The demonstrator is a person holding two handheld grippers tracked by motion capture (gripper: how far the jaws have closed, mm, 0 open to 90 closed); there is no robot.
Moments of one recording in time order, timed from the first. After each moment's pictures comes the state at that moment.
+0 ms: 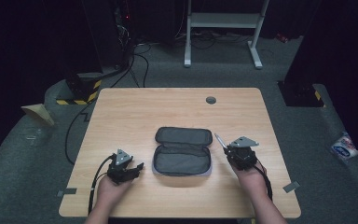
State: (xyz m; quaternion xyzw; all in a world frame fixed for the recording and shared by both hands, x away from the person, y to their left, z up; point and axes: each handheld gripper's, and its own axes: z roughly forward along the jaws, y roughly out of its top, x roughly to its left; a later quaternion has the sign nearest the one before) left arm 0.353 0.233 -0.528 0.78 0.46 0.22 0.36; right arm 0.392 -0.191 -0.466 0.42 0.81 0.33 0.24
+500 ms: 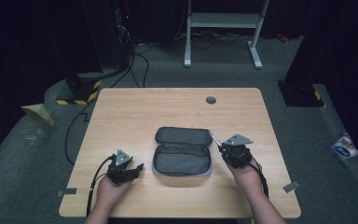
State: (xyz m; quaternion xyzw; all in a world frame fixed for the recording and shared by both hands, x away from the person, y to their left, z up) left arm 0.351 0.234 -0.528 0.78 0.46 0.21 0.36; right arm 0.394 -0.176 -0.459 0.40 0.82 0.34 0.24
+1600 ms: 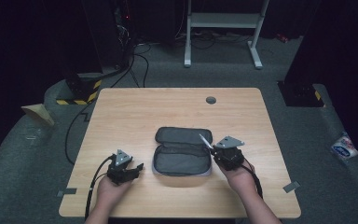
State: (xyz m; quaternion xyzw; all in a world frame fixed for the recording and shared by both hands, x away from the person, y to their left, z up) left arm 0.351 0.234 -0.528 0.78 0.46 0.22 0.36; right arm 0.385 -0.150 -0.454 0.36 0.83 0.35 0.23
